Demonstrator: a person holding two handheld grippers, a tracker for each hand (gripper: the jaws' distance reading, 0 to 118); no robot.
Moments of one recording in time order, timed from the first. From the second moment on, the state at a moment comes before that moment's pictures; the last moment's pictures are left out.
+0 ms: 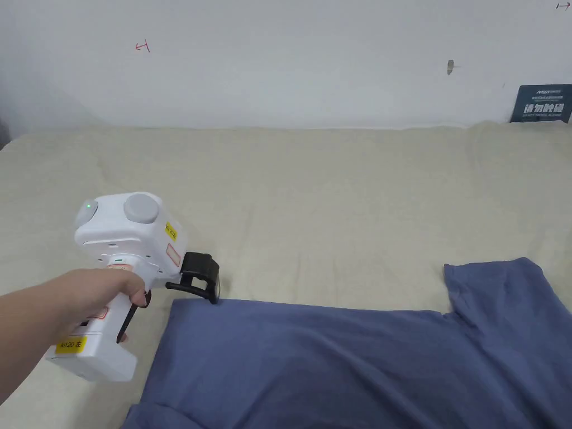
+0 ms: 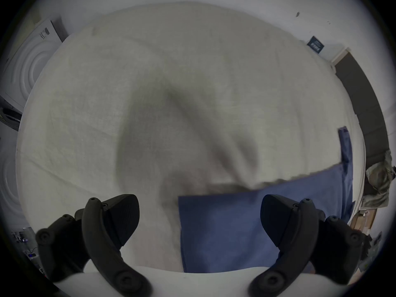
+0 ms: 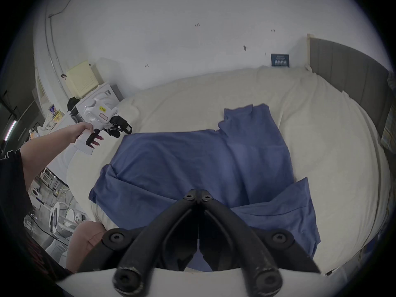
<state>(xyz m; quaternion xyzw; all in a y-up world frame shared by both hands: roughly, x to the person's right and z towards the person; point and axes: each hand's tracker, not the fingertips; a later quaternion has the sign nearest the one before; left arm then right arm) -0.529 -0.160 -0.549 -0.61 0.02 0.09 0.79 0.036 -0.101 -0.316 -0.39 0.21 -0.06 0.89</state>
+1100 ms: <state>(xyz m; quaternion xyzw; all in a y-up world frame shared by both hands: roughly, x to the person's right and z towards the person) -0.483 -0.110 -0.513 -0.56 -0.03 0.06 0.82 0.074 -0.112 -0.618 -0.58 0.08 -0.03 0.81</state>
